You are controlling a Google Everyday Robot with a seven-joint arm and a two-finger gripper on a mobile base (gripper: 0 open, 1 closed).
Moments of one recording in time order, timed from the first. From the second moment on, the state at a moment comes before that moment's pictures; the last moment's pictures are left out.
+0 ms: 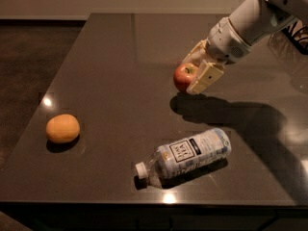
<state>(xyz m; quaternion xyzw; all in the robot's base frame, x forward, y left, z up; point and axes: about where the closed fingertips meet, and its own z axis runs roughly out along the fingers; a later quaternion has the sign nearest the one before) 0.571 -0.104 0.905 -0.70 0.64 0.17 0.27</state>
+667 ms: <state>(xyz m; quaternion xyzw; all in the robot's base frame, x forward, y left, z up) 0.520 -0.123 0.898 -0.77 0.56 0.20 0.23</state>
